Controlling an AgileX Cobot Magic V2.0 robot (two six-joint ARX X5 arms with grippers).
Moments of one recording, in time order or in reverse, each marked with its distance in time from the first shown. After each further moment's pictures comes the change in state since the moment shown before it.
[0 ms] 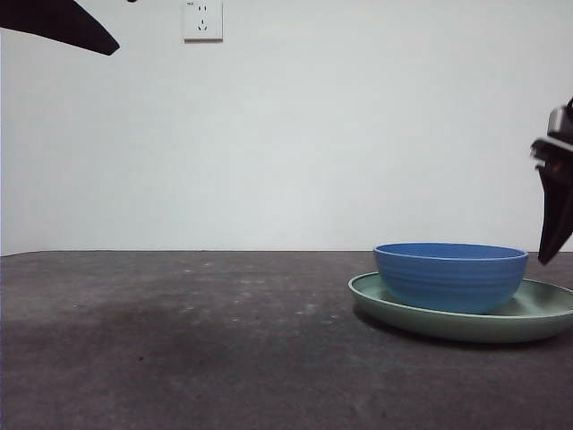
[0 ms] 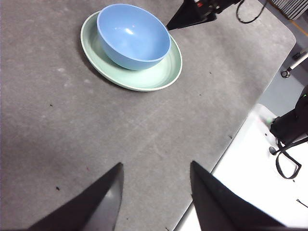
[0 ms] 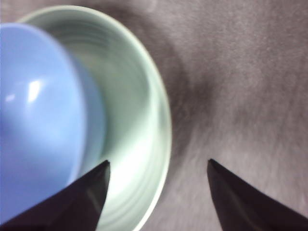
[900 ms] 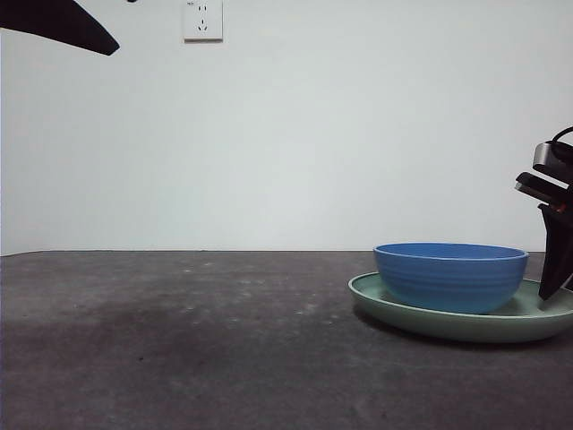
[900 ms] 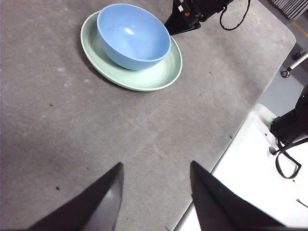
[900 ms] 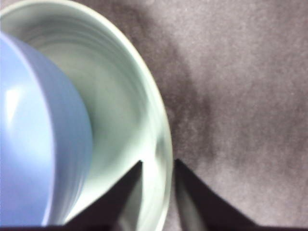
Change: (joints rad) left arm 0.000 0.000 0.000 0.000 0.000 0.000; right arm 0.009 0.107 0.000 0.085 -0.044 0.000
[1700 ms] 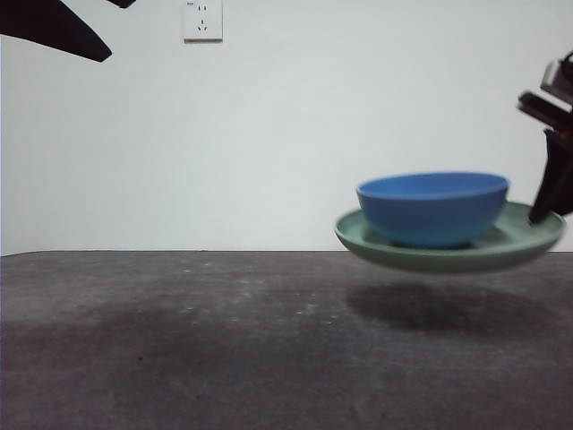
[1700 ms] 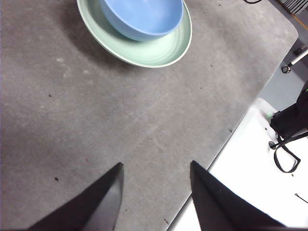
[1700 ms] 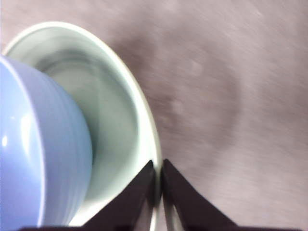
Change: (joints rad) left arm 0.000 0.000 0.000 -0.031 0.000 0.000; right arm 0.018 -0.219 0.000 0.026 -0.064 0.066
